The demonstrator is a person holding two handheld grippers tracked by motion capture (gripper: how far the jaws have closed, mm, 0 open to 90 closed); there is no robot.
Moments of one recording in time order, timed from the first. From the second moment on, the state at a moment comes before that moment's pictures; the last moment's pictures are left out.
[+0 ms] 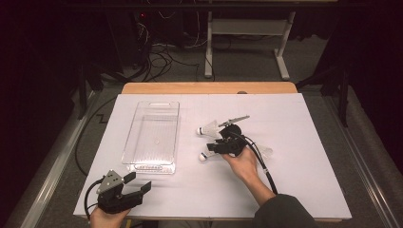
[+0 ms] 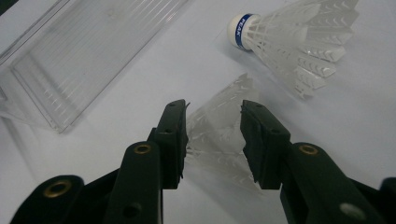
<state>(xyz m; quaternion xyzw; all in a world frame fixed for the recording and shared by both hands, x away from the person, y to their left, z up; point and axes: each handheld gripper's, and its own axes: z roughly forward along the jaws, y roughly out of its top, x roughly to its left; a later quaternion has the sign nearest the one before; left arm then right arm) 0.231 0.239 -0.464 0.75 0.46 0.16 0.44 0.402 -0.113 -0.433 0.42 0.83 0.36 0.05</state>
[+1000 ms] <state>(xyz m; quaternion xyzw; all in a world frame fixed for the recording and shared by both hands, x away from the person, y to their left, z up) 0.230 0.234 -0.464 0.76 0.45 0.18 0.43 0.394 -0.110 -0.430 0.40 0.85 0.35 0.05</state>
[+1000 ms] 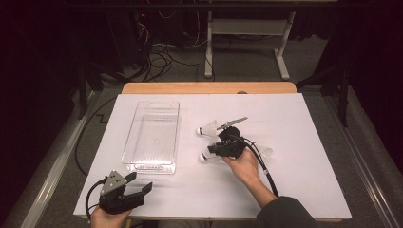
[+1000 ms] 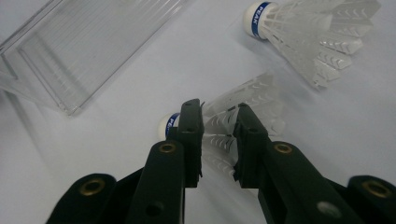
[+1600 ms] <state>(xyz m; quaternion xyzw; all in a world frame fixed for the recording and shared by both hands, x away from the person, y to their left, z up) 0.230 0.234 -0.464 0.76 0.45 0.18 0.43 0.389 -0.109 -0.429 0.39 0.85 0.34 0.03</state>
